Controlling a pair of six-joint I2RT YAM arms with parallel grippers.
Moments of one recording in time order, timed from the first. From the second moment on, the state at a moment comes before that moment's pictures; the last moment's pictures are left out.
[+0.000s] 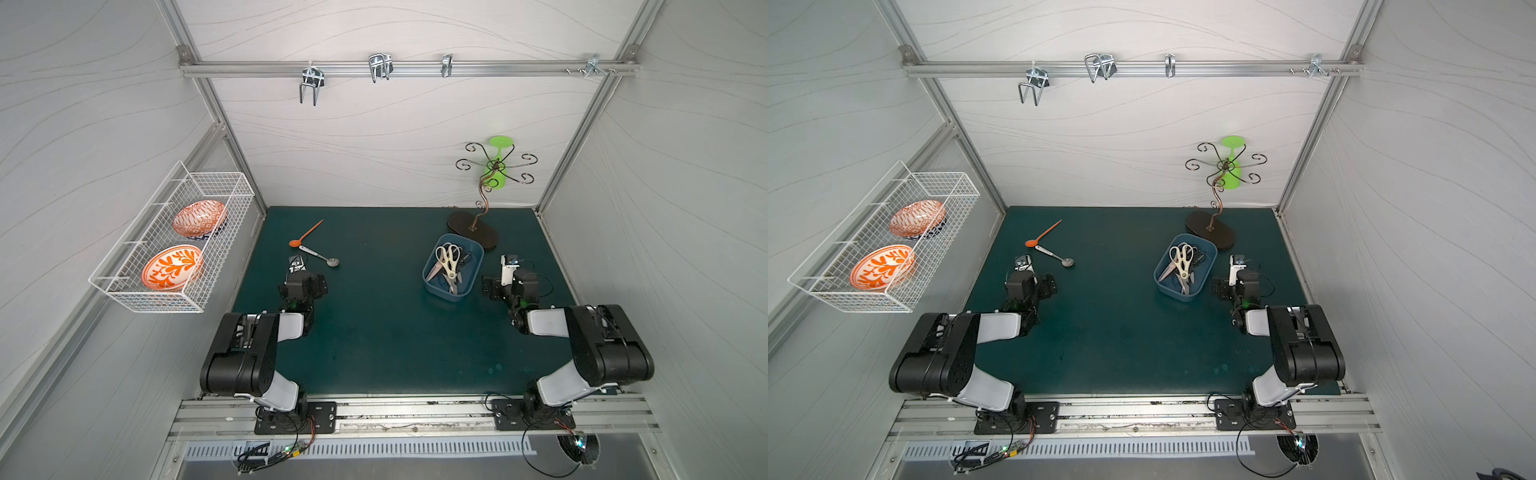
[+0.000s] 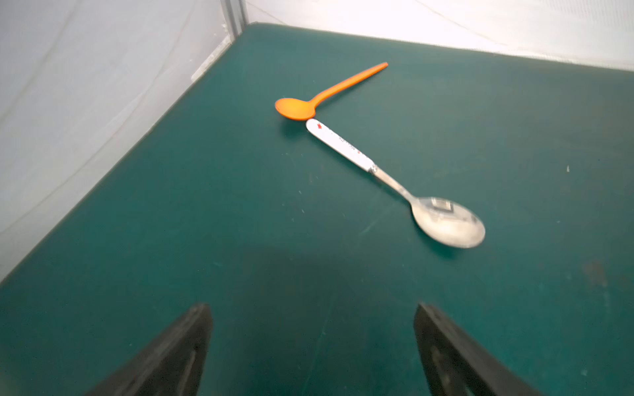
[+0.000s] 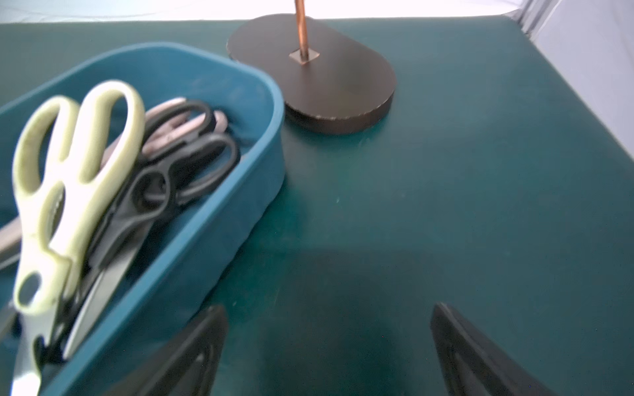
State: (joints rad) left arm 0.00 1.54 0.40 0.62 -0.27 -0.13; right arm 0.10 1.55 0.40 0.65 -0.02 0.01
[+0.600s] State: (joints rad) left arm 0.00 1.55 0.39 0.71 -0.24 -0.11; right arm 0.08 1.56 0.45 0.68 -0.10 0.00
